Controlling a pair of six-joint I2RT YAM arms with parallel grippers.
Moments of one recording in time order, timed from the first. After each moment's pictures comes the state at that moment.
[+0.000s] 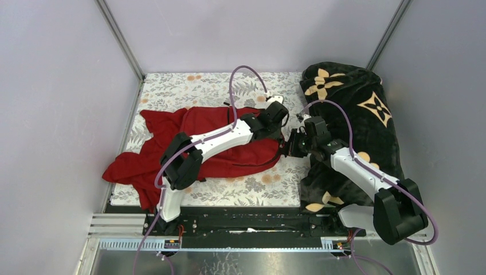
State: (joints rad) left arm -0.87 2.02 1.64 -0.46 -0.24 -0.60; right arm 0.41 1.25 0.72 -0.27 -0.30 0.53
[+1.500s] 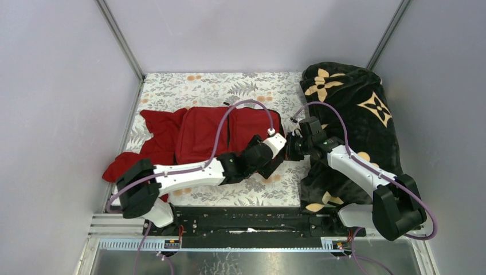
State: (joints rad) left arm -1.11 1.51 1.01 -0.18 -0.35 -0.13; right arm 0.45 1.28 0.75 -0.35 -0.37 0.56
